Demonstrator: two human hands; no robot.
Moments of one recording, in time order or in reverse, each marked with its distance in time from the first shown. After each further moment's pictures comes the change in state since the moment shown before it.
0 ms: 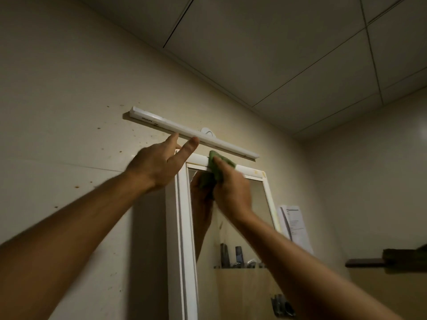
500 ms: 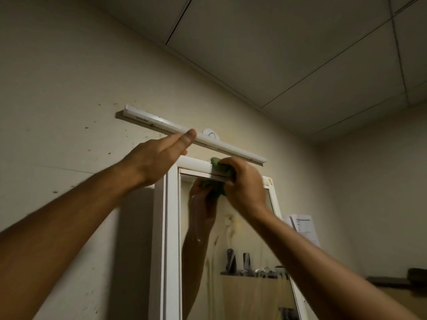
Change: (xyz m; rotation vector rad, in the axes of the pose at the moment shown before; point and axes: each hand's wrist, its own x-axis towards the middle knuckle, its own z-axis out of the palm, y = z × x) left_hand 0.025 0.011 0.006 -0.064 -0.042 -0.019; right_hand 0.046 0.042 -0.011 0.042 0.034 -0.134
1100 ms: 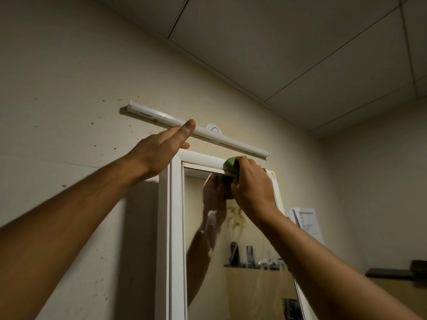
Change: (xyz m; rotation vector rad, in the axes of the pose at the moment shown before) left_hand -0.003 0.003 -0.004 -0.138 -0.005 -0.026; right_hand -0.008 0.014 0.002 -0.287 -0.030 0.082
